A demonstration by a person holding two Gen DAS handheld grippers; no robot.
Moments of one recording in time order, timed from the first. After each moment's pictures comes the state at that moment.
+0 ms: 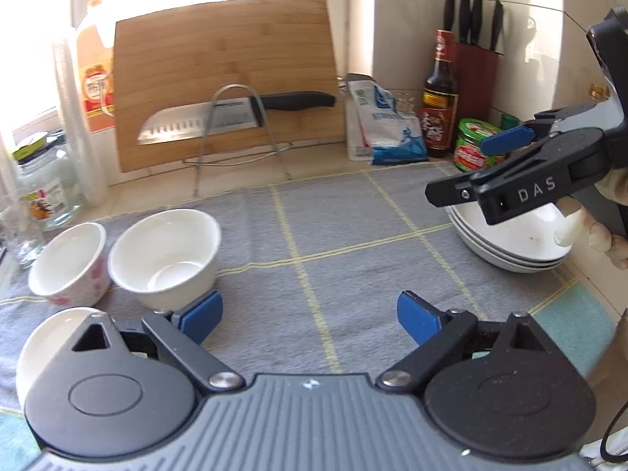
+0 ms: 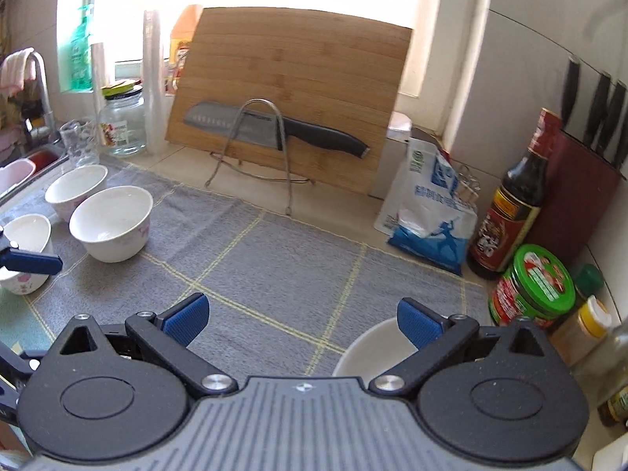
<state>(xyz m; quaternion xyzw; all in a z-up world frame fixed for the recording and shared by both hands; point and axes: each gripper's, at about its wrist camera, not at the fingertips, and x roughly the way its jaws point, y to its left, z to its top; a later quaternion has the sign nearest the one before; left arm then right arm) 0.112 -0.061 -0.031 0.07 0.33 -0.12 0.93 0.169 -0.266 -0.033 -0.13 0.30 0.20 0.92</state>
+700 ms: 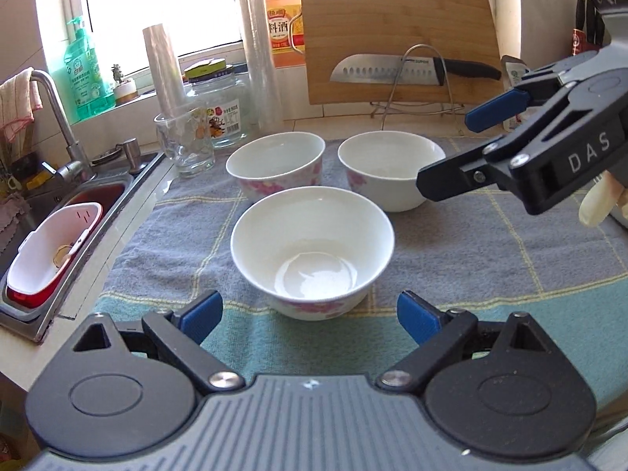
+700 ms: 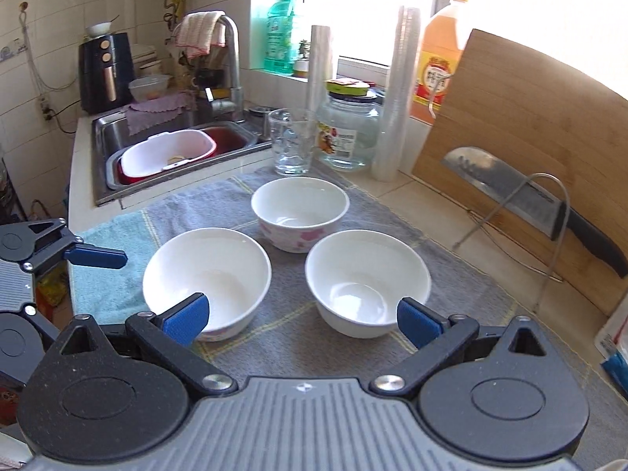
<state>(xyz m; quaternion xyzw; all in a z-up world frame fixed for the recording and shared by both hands) 0.061 0.059 -0.056 0.06 0.35 0.04 0.93 0.153 -0.080 -0.042 -0.18 0.29 0.44 0.83</state>
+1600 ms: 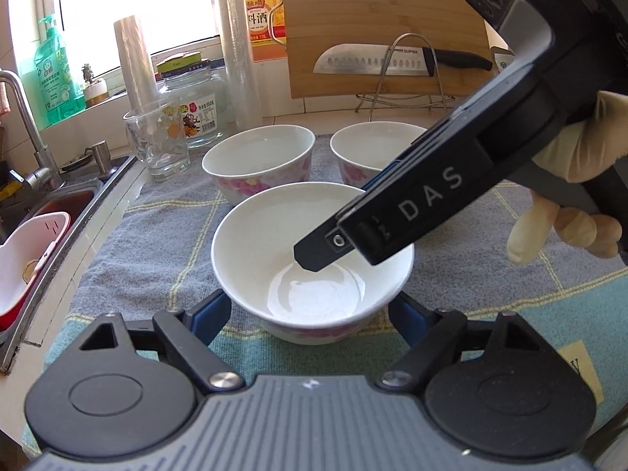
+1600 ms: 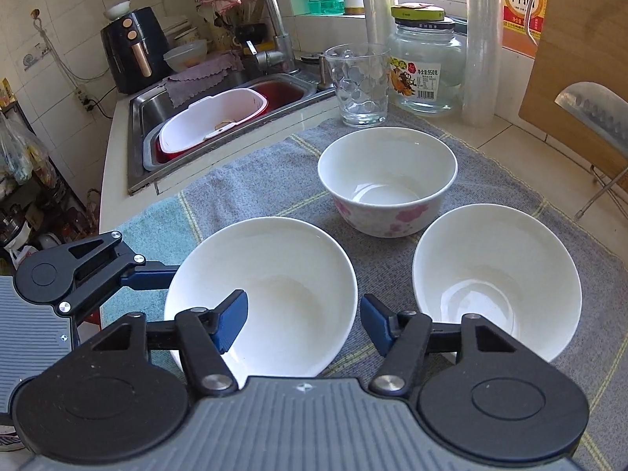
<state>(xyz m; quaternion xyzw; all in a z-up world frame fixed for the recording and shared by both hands) 0.086 0.071 -0.076 0.07 0.35 0.00 0.94 0.194 -0.016 -0.084 -0.13 0.39 0.51 0.76</state>
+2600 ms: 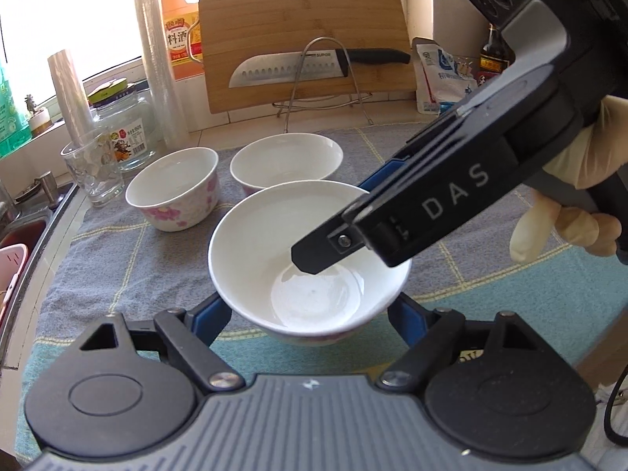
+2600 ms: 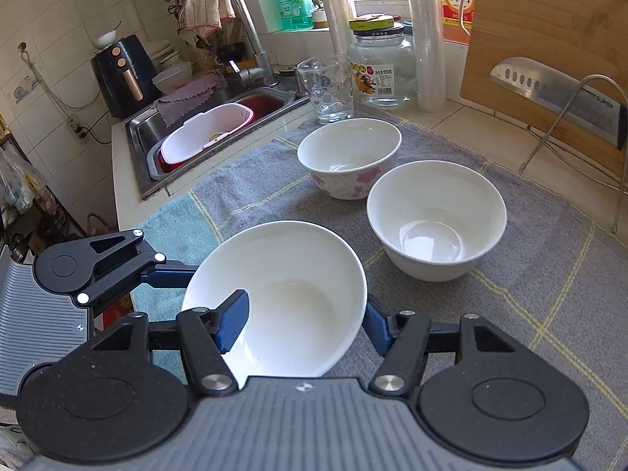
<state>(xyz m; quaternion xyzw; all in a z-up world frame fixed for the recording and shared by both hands) 0.073 0.015 -0.049 0.09 0.37 -0.09 0.92 0.162 -0.100 -0.062 -0.08 0.40 0.47 0.78</state>
